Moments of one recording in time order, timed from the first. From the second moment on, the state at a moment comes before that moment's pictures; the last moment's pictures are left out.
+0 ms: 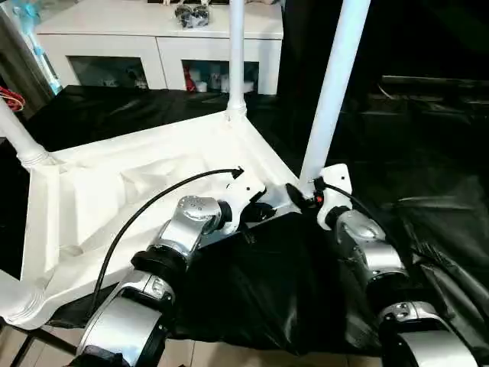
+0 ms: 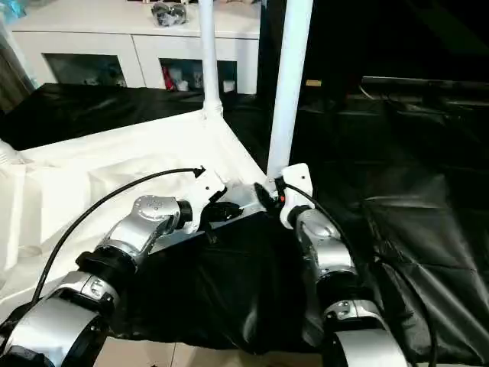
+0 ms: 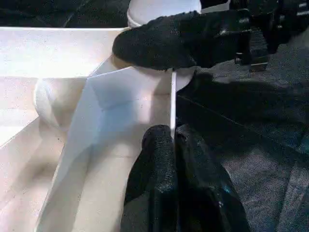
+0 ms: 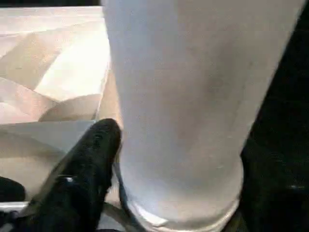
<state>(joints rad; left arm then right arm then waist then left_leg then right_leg) -0.71 0.08 -0.21 0.84 0.10 0.10 -0.83 -0.56 -0.10 -0.05 0.81 0.06 -0.03 0.40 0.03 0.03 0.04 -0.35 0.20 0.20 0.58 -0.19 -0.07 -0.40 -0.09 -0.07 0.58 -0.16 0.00</state>
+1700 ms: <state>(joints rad) -0.70 0.10 -0.21 0.82 0.07 0.11 -0.87 -0.53 -0.15 -0.02 0.76 0.08 0.02 0.50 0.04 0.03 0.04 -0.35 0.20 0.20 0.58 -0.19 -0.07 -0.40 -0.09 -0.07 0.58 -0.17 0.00</state>
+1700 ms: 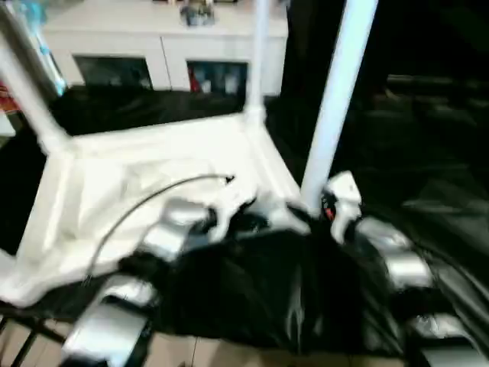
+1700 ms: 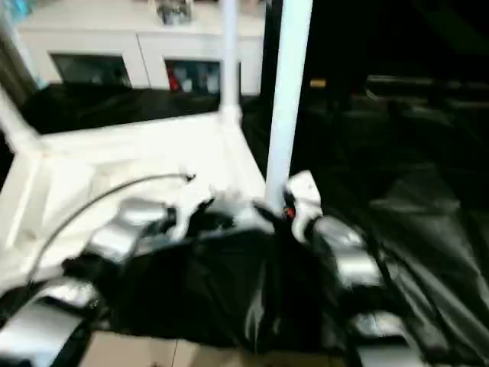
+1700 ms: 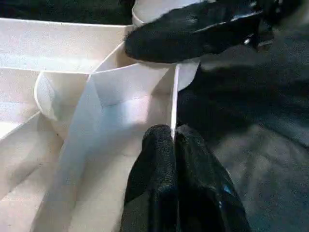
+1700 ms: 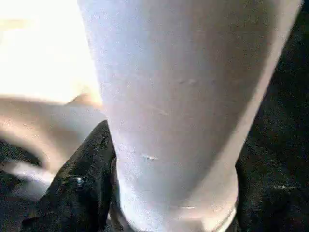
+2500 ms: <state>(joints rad) -0.66 0.20 -0.24 0.76 0.05 0.02 -1.11 -0.46 -0.25 0.07 0.68 0.08 -0.10 0.83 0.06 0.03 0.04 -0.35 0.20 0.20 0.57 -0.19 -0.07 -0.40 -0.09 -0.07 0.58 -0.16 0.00</state>
